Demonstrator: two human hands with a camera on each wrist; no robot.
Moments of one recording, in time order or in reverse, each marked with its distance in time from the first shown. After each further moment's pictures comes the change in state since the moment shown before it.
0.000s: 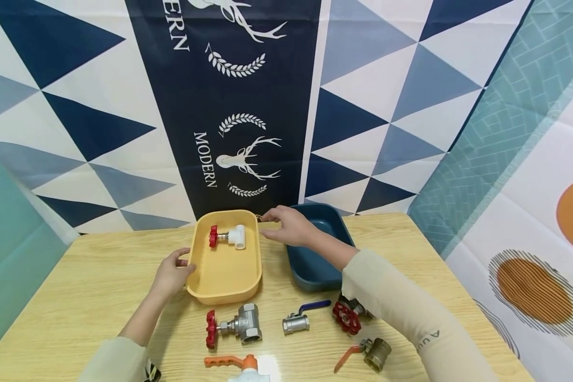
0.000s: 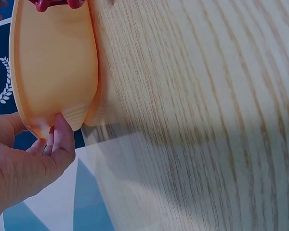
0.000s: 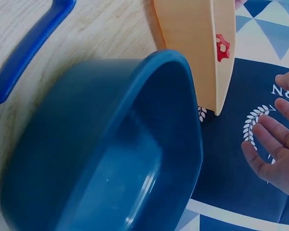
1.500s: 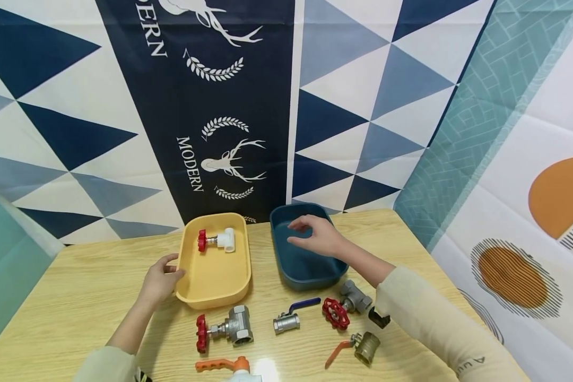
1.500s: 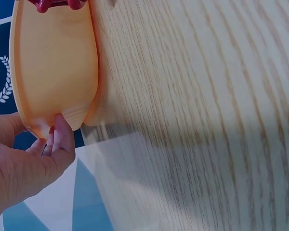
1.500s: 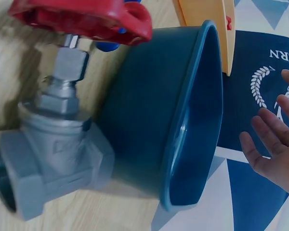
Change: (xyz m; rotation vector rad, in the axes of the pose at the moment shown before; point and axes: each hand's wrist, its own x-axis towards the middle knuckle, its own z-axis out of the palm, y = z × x) left_hand -0.004 -0.001 0.003 0.031 -0.003 -0.005; right_hand -0.077 0.045 -0.028 0.184 0.066 0.065
